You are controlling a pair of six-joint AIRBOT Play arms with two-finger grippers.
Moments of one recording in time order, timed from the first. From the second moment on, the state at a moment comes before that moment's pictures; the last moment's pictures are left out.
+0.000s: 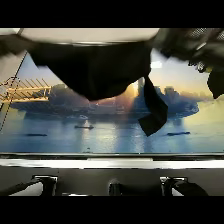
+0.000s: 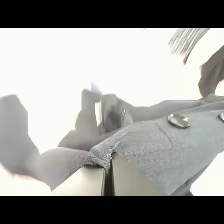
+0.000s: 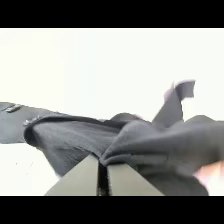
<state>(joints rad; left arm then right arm) 0.16 -1.28 1.93 0.63 -1.24 -1.22 0.16 -1.11 1.79 -0.94 1.02 1.68</state>
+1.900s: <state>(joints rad) 0.02 -1.81 1.74 1.04 -0.91 -1.59 0.13 -1.90 2.03 -1.17 1.07 1.85</state>
